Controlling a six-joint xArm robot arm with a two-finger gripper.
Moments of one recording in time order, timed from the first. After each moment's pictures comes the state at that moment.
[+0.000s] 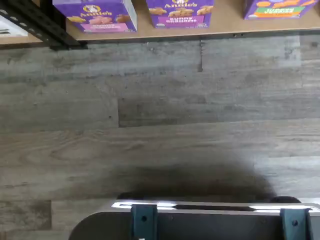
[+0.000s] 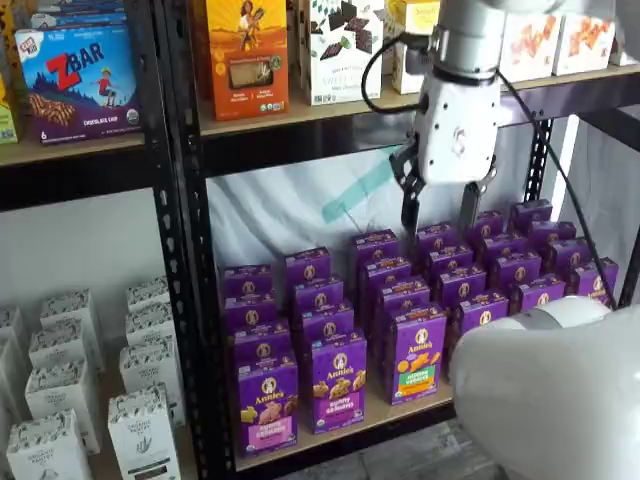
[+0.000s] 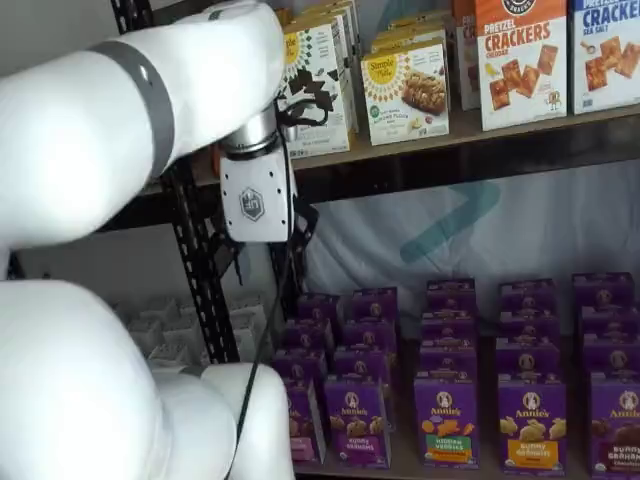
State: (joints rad) arm 0.06 -0.97 -0.58 0.08 1.54 0.07
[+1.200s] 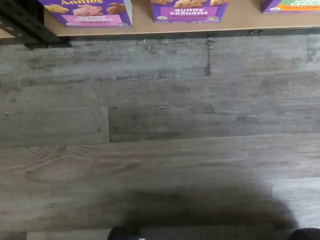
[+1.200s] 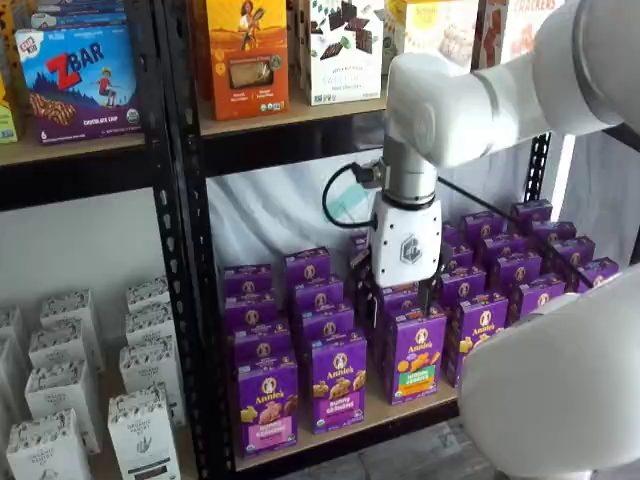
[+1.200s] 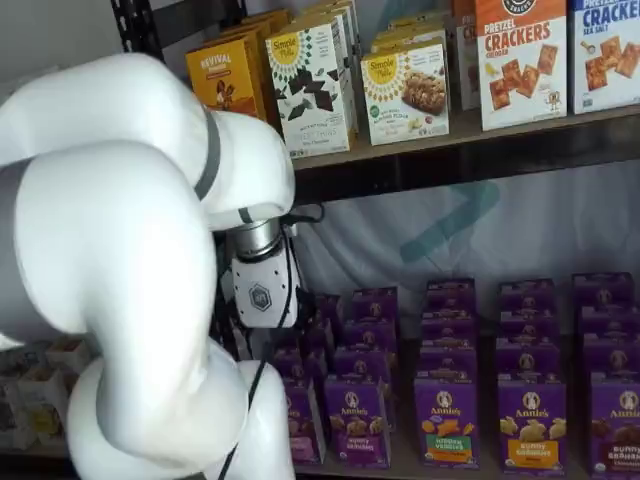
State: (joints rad) arm 0.25 -0.74 -0.31 0.02 1.03 0.25
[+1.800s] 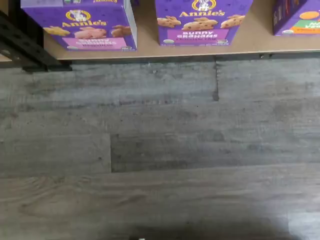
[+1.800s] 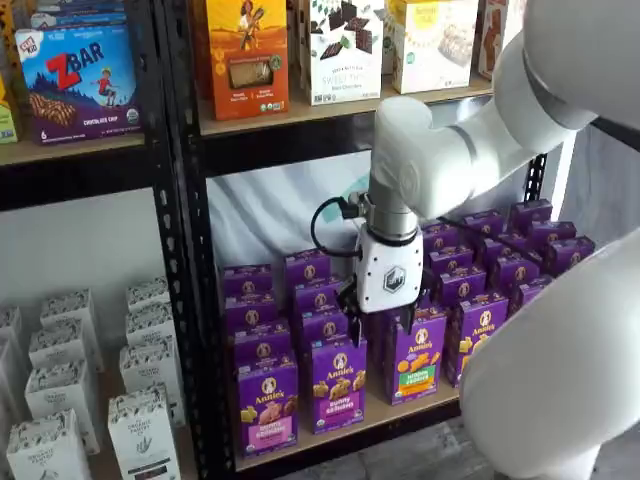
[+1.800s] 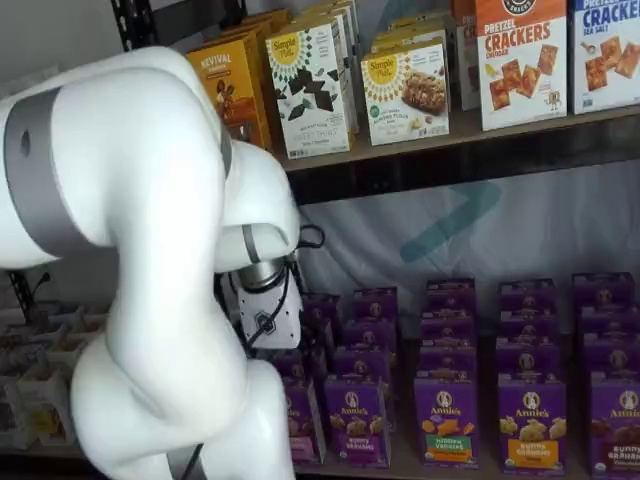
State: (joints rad) arm 0.28 -0.56 -0.26 -0.01 0.73 0.30
